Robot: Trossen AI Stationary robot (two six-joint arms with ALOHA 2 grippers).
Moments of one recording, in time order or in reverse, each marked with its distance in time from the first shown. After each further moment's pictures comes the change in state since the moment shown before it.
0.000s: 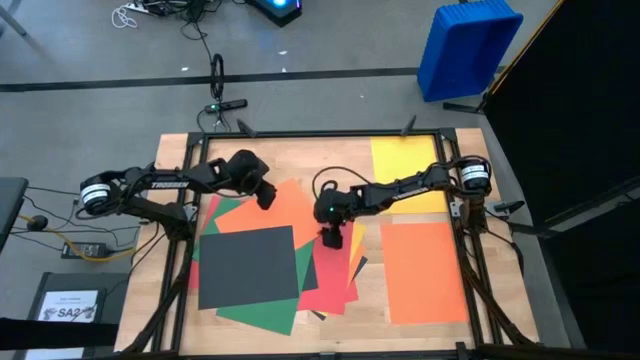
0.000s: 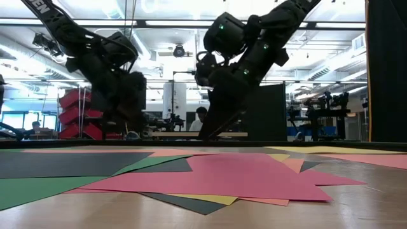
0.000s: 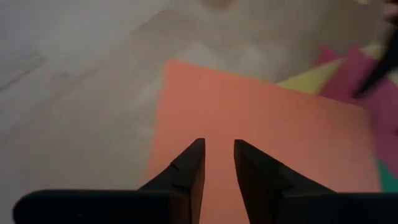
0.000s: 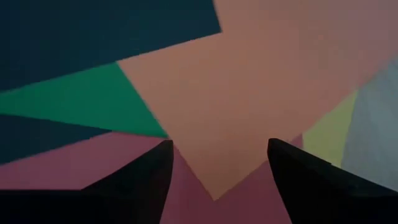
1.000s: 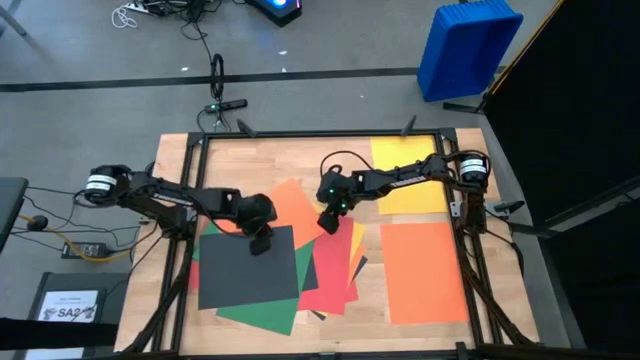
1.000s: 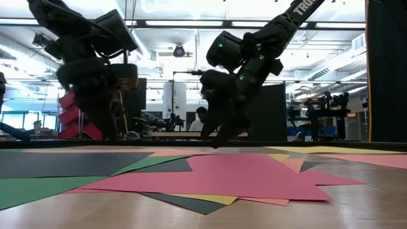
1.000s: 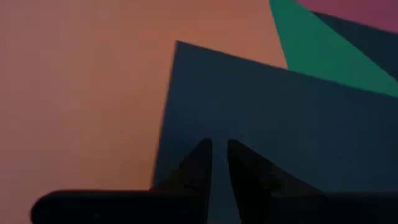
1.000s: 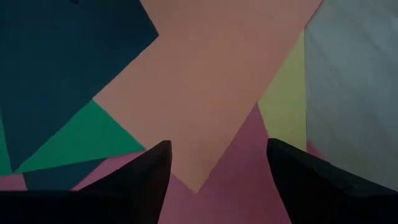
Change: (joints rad) left arm -0.463 0.052 0.041 -0.212 -0.046 -0.028; right arm -0.123 0.009 0.000 -0.039 -0.181 0.311
